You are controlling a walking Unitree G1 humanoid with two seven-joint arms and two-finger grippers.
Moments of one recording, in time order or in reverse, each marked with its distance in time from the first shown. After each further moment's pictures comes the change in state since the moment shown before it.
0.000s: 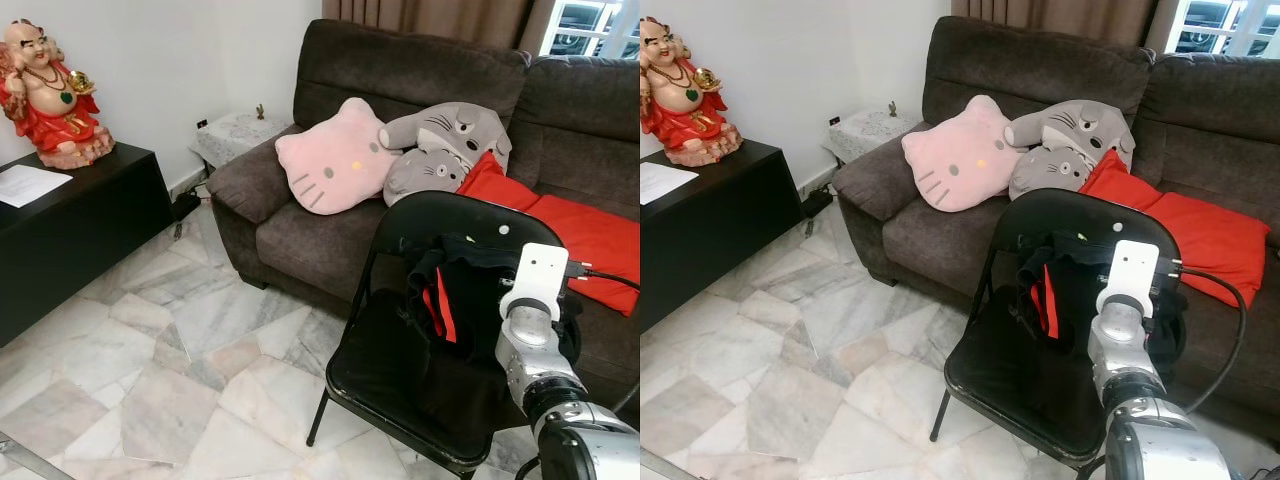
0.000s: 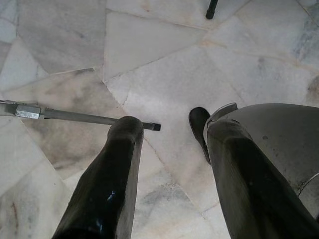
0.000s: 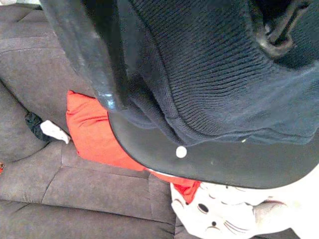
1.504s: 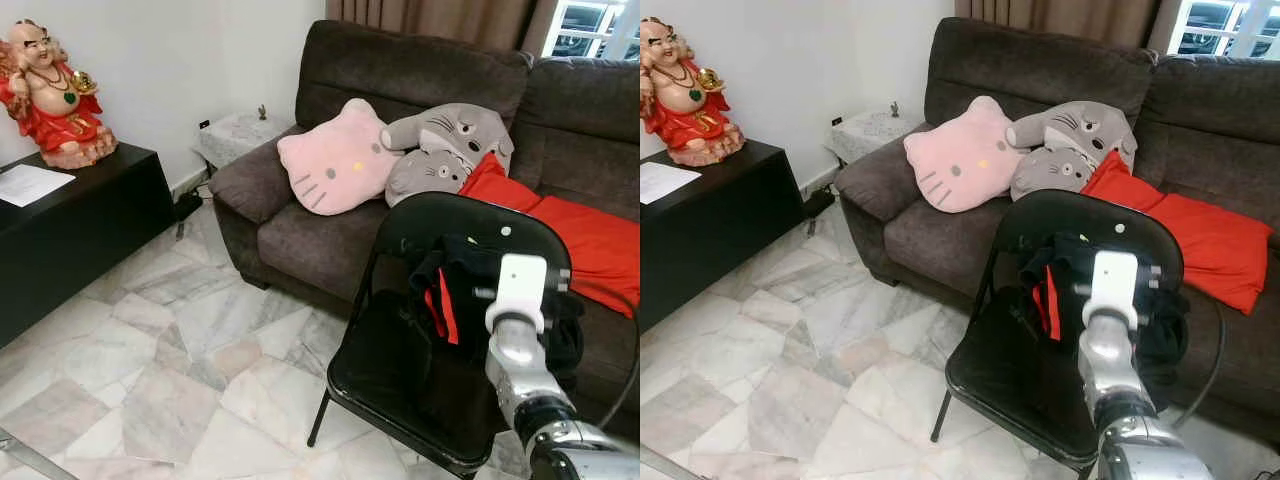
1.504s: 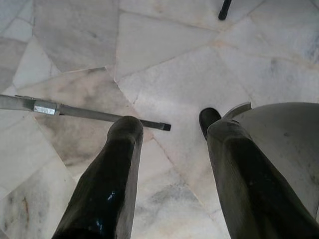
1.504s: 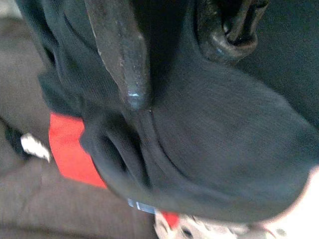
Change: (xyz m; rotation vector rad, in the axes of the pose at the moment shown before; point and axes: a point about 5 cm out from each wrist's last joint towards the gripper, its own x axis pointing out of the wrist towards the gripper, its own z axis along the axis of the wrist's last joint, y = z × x) left arm -0.003 0.009 -0.003 0.002 0.001 0.038; right arm -0.013 0.005 -0.033 -0.004 0.068 0.059
